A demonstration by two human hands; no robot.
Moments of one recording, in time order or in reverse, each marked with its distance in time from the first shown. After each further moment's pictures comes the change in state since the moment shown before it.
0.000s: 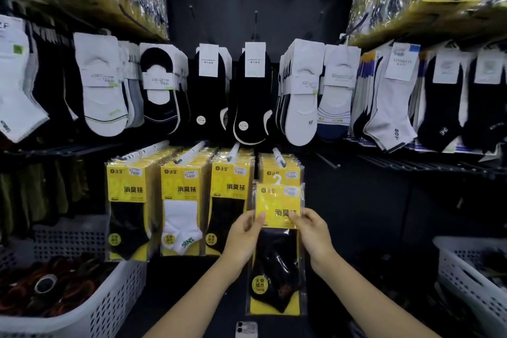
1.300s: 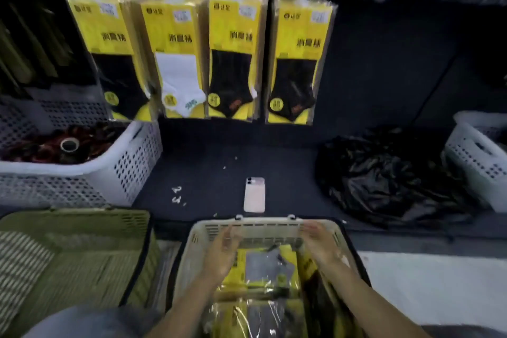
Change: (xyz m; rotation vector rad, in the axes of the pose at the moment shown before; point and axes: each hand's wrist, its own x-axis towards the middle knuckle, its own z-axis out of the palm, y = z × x) left_hand -0.189 -0.243 -0.019 0.222 0.122 -0.596; right_hand -0.146 0.249 -0.072 -0.437 0.000 0.485
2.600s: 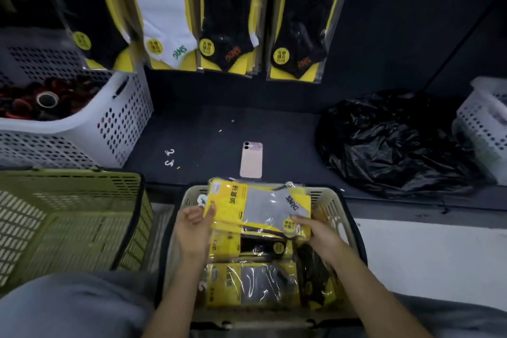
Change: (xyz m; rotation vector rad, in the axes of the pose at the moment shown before) left_hand 0.003 -0.039 -0.010 -0.503 0.462 -0.019; right_hand -0.003 0.042 -0.008 0.450 -0.317 0.403
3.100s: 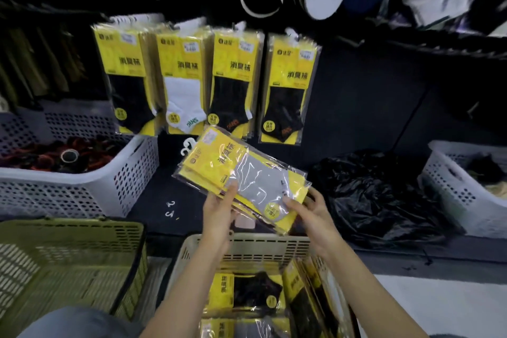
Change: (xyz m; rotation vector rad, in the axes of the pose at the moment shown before) left_hand -0.049 0.152 0.061 -0.395 -0.451 0.014; right_hand -0.093 -0.118 0.063 -0.011 -0.004 -0.574
